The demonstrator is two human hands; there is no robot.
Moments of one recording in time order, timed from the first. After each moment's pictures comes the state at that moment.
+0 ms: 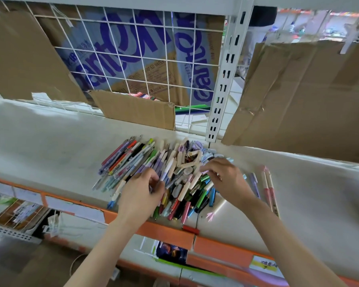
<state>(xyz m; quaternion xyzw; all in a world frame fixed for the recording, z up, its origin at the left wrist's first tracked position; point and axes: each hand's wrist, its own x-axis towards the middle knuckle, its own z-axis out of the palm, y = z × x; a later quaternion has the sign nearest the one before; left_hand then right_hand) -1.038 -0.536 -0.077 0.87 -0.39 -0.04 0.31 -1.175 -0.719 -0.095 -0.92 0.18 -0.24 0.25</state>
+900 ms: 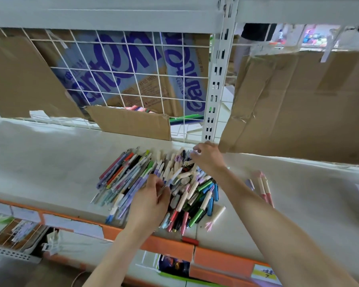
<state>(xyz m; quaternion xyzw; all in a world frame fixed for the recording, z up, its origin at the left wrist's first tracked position) -1.046 -0.552 -0.079 0.83 -0.40 -0.09 0.37 -1.092 -0.764 -0.085 -0.88 0.37 -0.10 0.27</state>
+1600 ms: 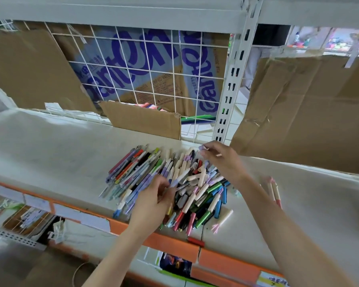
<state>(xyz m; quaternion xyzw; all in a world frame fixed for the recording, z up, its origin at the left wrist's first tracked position) -1.042 -0.540 -0.082 0.82 -0.37 -0.15 0.41 -1.126 -0.742 -0.054 -0.81 0.27 -0.20 0.48</state>
